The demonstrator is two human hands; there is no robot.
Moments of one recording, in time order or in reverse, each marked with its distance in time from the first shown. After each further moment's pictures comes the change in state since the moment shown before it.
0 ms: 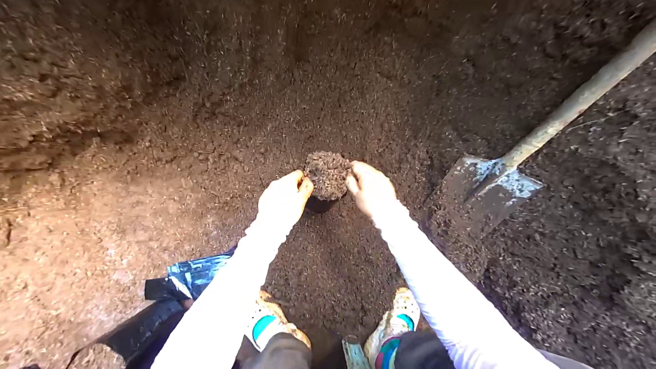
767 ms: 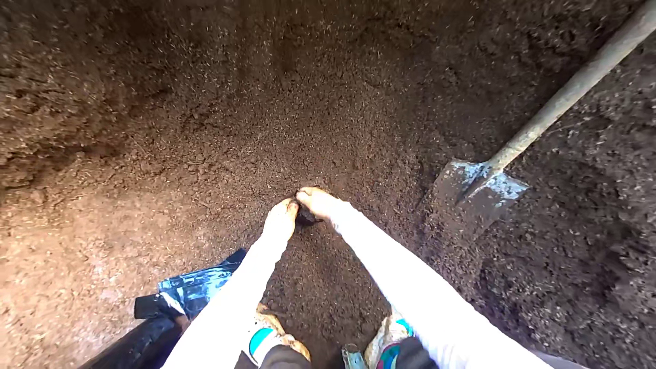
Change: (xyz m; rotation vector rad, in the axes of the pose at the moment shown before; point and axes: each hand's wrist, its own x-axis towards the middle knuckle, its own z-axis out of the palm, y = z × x) left_hand 0.029 -0.047 0.066 -0.358 -0.046 -0.065; right_hand 0.045 -0.031 0.053 0.468 -0.455 0.037
